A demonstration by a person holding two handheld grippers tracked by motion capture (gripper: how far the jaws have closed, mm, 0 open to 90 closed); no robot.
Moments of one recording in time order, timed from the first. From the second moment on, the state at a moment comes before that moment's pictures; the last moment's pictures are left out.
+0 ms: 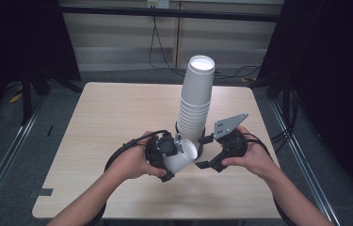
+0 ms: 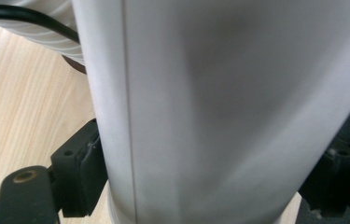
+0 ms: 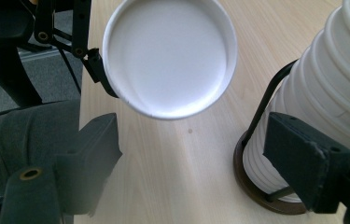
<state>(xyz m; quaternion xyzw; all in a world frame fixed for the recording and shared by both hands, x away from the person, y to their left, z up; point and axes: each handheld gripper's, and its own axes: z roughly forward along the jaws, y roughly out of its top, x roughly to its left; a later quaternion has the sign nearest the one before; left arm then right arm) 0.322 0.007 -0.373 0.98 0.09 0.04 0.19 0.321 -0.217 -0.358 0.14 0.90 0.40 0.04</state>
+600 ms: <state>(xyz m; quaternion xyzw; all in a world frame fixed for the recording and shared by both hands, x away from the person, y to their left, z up) 0.319 0.000 -0.377 0.98 0.08 0.02 0.18 0.318 -0.205 -0.354 0.12 0.92 0.37 0.02</state>
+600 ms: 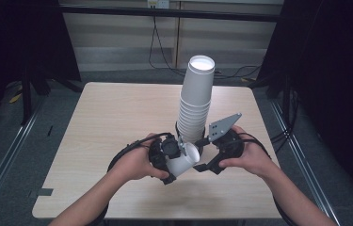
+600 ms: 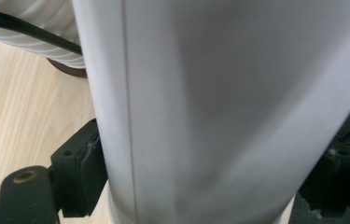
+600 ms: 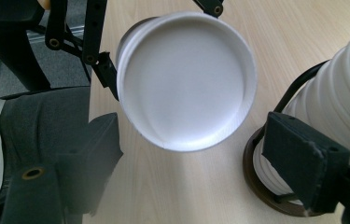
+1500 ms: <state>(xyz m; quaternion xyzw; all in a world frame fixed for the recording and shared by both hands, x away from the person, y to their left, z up) 0.316 -0.009 -0.376 0.98 0.05 0.02 0.19 0.322 -0.183 -0.355 0.10 0.93 0.36 -0.02</state>
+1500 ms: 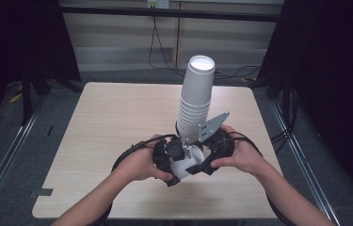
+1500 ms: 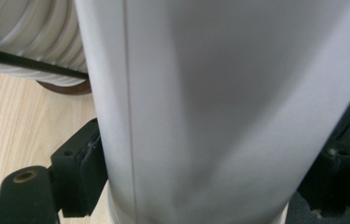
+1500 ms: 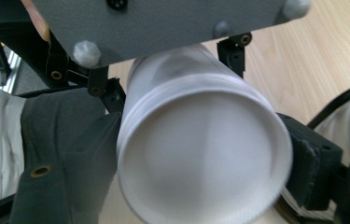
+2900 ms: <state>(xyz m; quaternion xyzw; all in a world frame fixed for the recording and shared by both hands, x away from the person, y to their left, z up) 0.326 0.040 -0.366 0.93 0.10 0.02 0.34 0.324 -0.228 -0.361 0.18 0.89 0.42 -0.01</state>
